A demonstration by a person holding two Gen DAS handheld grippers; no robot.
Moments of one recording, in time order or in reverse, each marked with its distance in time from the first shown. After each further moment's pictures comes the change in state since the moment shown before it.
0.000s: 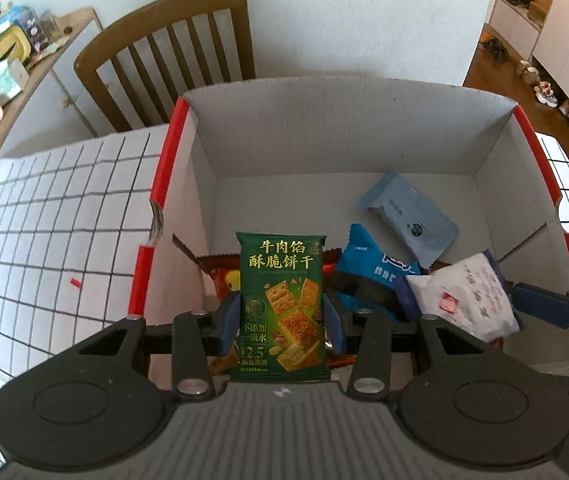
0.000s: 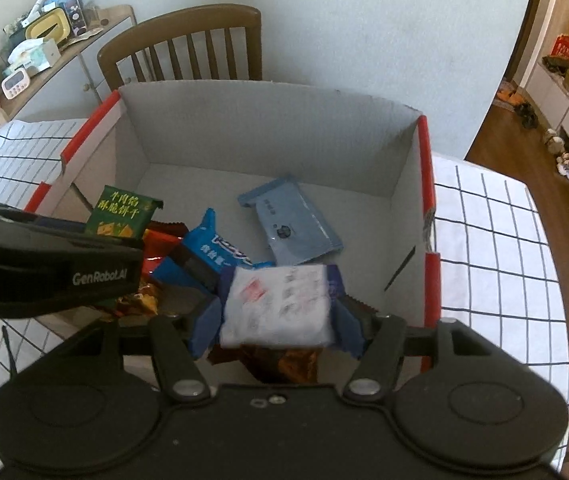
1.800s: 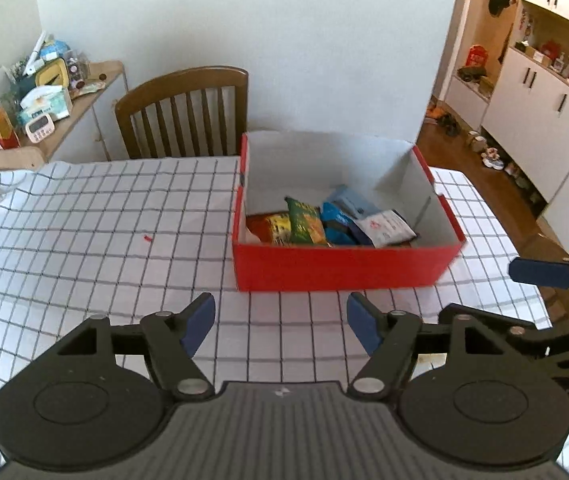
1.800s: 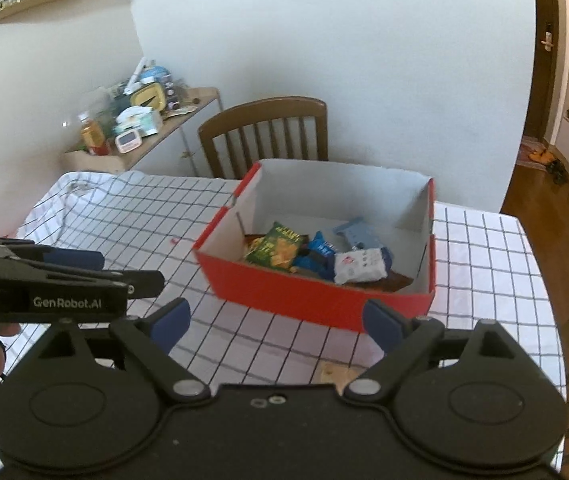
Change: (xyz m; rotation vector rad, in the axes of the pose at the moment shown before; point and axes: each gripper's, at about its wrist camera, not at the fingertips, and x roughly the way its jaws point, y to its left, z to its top) left arm -0.178 0.061 -0.150 -0.030 -0.265 -0.134; right arm -0.176 0.042 -0.097 -0.035 -0.261 0.187
